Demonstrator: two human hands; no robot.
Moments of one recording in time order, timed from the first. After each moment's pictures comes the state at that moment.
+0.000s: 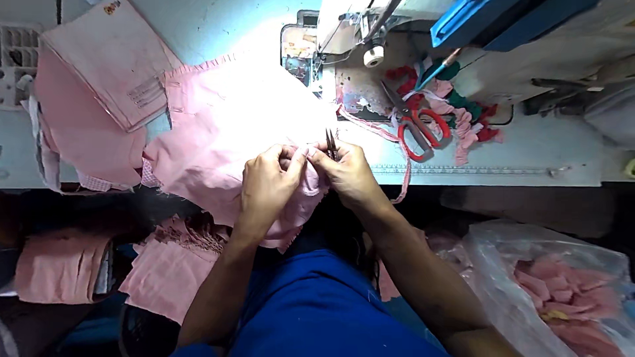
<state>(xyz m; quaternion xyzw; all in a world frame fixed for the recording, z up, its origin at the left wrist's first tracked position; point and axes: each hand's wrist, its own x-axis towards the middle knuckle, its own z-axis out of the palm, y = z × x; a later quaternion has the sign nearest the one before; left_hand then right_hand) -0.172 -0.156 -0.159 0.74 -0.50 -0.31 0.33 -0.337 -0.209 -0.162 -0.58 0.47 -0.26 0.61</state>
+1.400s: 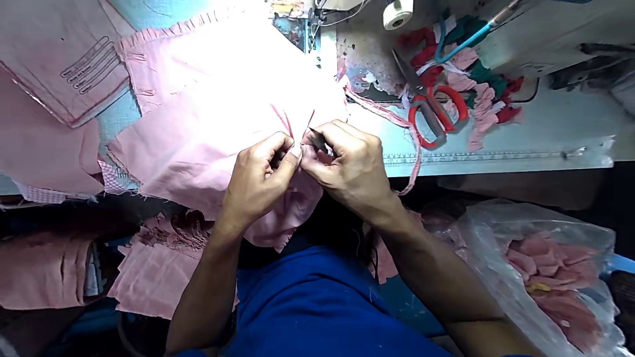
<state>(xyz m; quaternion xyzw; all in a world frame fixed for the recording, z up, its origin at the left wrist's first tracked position) -0.153 -0.165 -0.182 0.59 -0.55 -0.44 0.40 -0.334 -0.216 -0.156 -0.83 0.43 -0.22 0.28</state>
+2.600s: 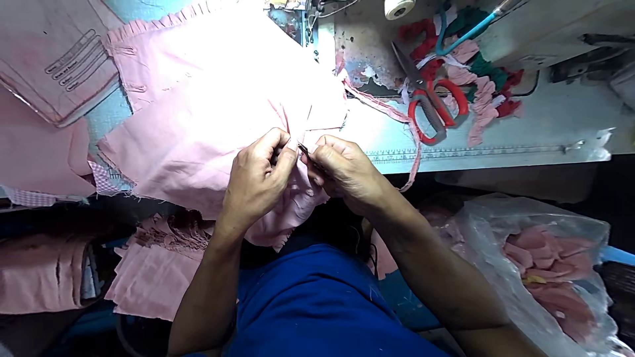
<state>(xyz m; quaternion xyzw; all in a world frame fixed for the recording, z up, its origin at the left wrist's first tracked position) -0.157 -0.163 -0.186 0.61 -0.54 -0.42 0.40 -0.340 -0.209 -0.155 -0.48 0.45 -0.19 0.73</state>
